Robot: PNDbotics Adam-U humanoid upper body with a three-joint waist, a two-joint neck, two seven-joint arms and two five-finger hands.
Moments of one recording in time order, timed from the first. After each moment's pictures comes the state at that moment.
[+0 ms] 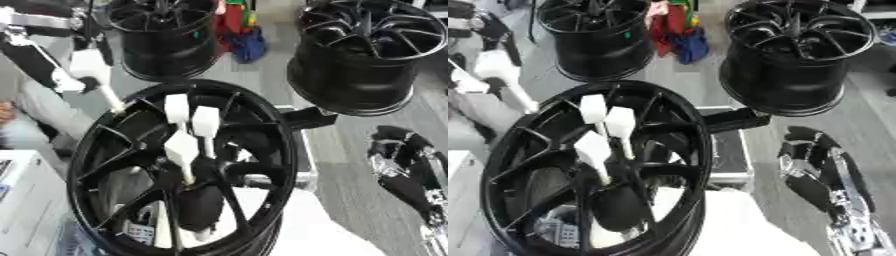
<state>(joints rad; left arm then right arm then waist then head) -0.74 0.92 -0.19 -1.48 -0.32 -0.20 -0.88 0.03 -0.28 0.08 -1.80 0.04 -0.08 -0.15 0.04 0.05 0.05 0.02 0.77</state>
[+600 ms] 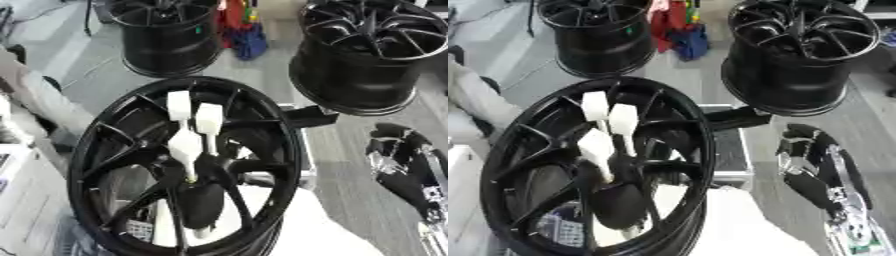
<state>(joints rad) -0.48 0.93 -0.05 -1.21 -0.54 -0.10 -0.69 0.03 -0.27 0.07 -1.80 0.05 -0.08 -0.15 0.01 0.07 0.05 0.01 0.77</state>
